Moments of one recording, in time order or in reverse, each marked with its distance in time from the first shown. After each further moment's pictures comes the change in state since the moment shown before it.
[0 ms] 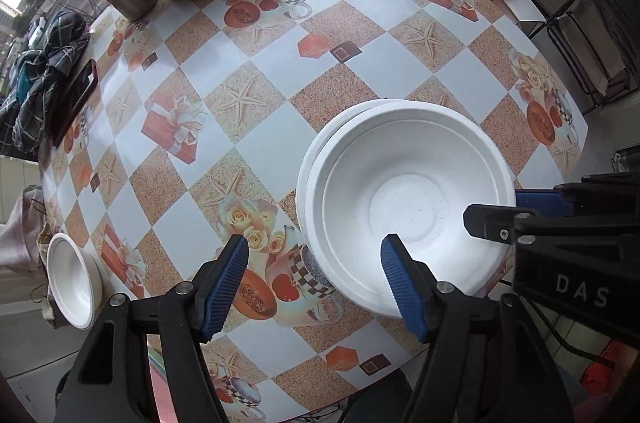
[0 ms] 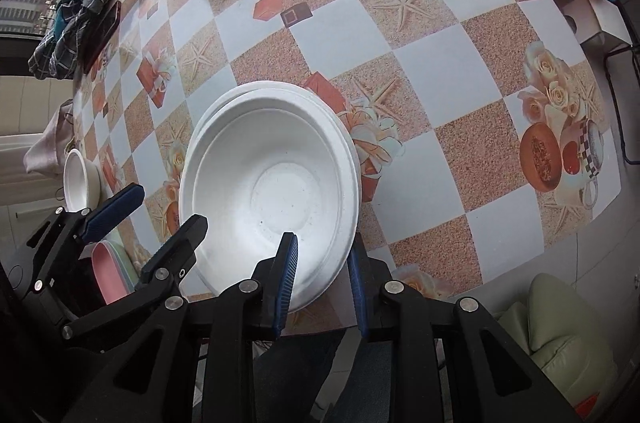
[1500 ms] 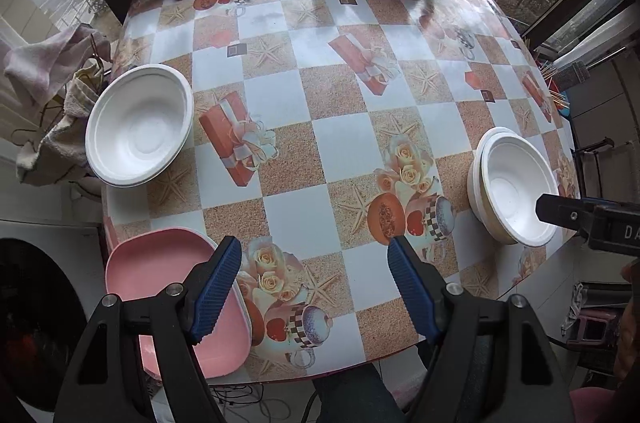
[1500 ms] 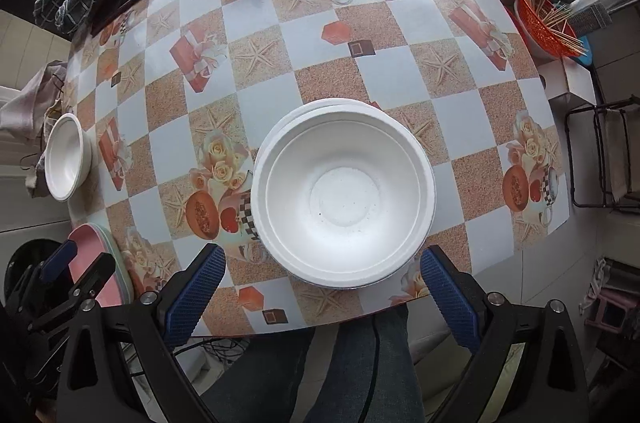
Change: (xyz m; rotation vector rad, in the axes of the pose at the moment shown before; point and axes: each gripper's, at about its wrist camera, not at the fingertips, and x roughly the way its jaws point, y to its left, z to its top) left arm -0.032 0.170 -0.122 -0.486 -0.065 -0.088; right arm -0.024 0.106 -0.021 -0.164 -0.076 -0.233
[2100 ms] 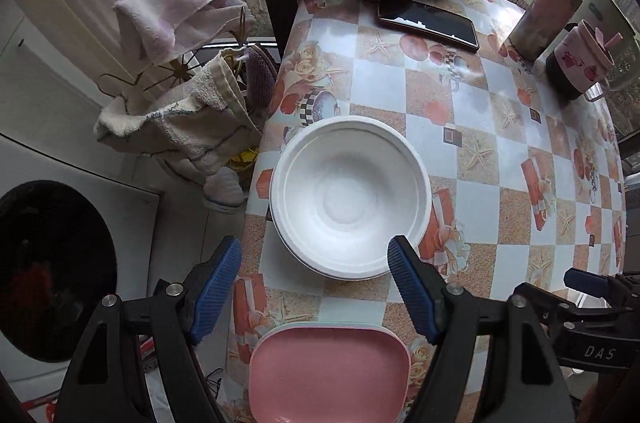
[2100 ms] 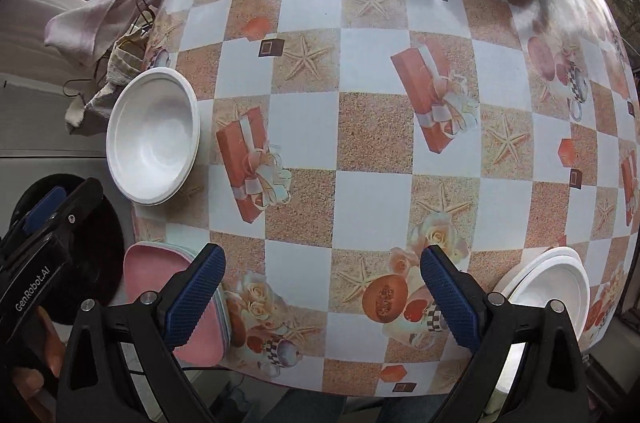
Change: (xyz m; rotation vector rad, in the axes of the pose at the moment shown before) left arm 0.007 0.168 0.051 -0.339 -0.051 0.213; right arm 0.048 0.191 0.056 -0.310 0.063 0.119
